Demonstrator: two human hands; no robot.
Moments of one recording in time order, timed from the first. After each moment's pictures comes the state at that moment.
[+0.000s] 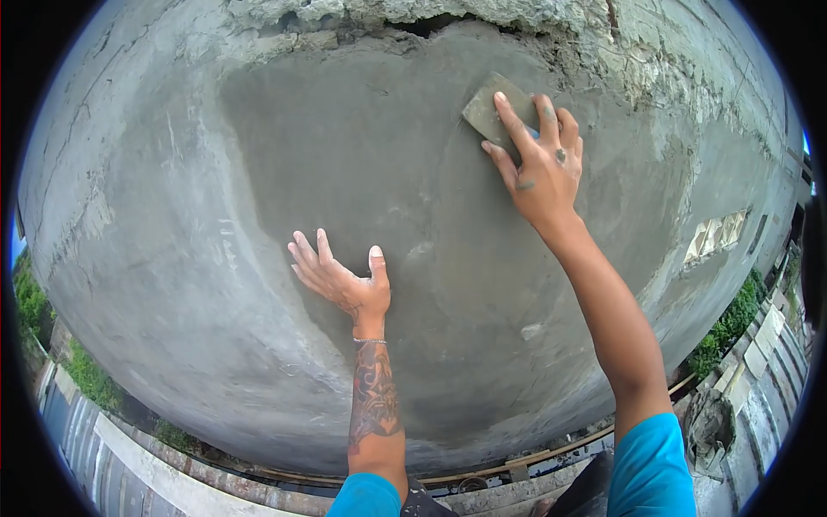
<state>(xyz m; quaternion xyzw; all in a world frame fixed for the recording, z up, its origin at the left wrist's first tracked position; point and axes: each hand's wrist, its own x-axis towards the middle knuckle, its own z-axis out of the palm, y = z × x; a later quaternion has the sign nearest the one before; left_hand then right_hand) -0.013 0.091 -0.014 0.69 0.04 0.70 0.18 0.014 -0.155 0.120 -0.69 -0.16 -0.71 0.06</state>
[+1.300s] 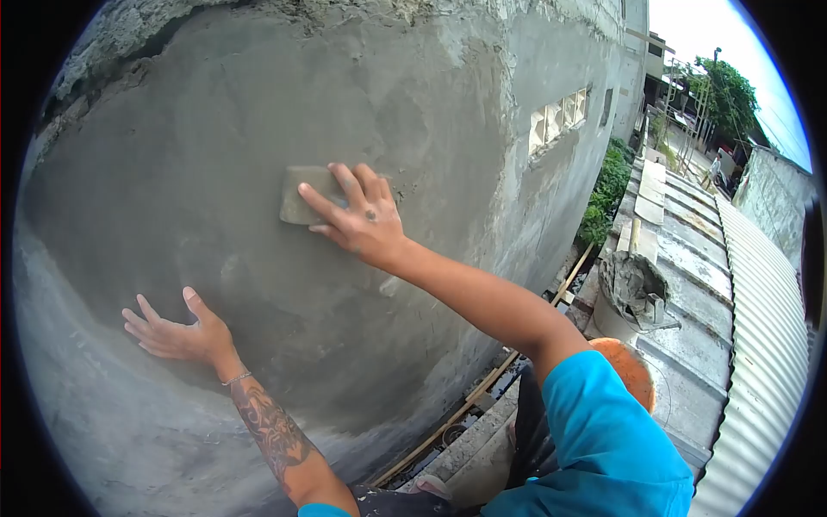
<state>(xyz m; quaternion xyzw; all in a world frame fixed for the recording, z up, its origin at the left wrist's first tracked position) -0.006 0.096 -0.016 0.68 0.05 0.72 0.13 0.008 -0.197 -0.016 -0.74 -0.17 -0.65 0.02</state>
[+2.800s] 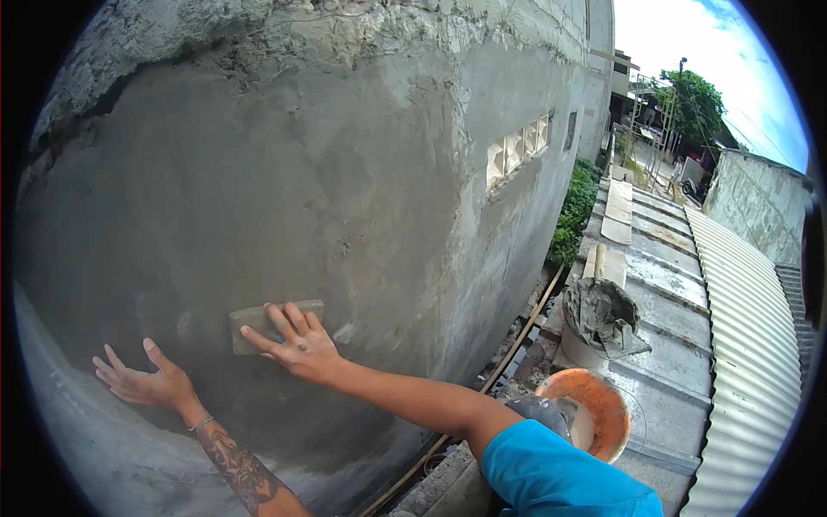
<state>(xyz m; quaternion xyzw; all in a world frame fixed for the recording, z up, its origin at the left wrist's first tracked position) 0.001 0.097 -0.017 0.65 0.06 0.76 0.09 -0.022 -0.146 -0.102 -0.79 -0.21 -0.57 0.09</state>
